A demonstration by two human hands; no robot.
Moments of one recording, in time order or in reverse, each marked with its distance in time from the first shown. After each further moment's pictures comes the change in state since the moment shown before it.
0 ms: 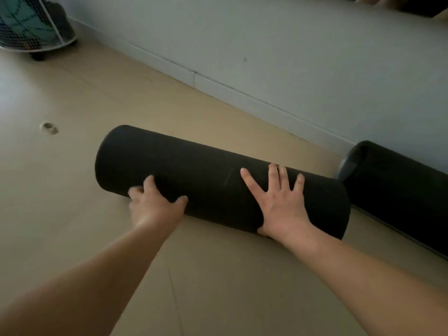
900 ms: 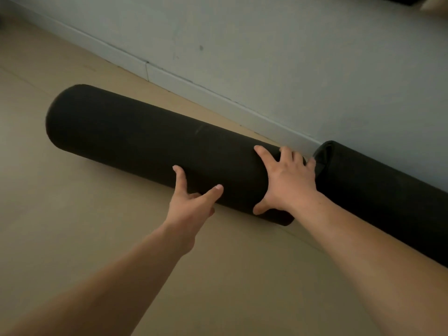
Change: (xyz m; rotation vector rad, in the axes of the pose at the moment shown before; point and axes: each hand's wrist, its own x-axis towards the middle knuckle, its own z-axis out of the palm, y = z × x) left_hand -0.006 0.120 0.124 -0.823 -0.472 -0.152; right_hand 0.059 0.118 -0.001 0.066 -0.040 0.253
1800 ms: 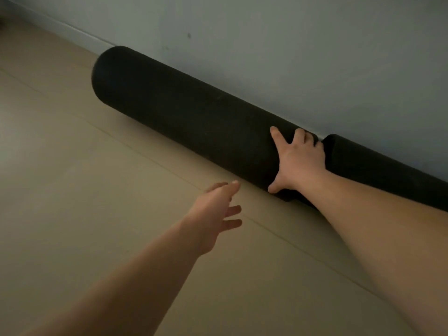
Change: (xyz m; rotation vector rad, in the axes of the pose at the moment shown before) left_hand 0.020 -0.013 0.081 0.044 -0.154 -0.174; right_hand 0.069 0.059 0.024 -0.071 -0.031 0.041
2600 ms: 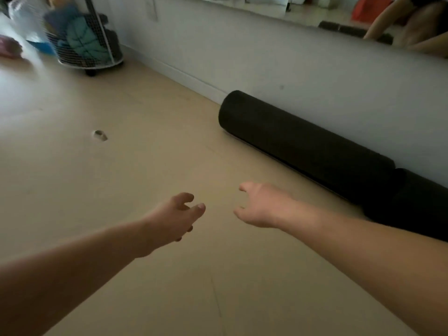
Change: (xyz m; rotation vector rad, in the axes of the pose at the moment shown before) left_hand -0.181 0.008 -0.318 0.585 0.256 0.184; right_hand -0.187 -0.271 -0.114 0.211 -0.184 -0.378
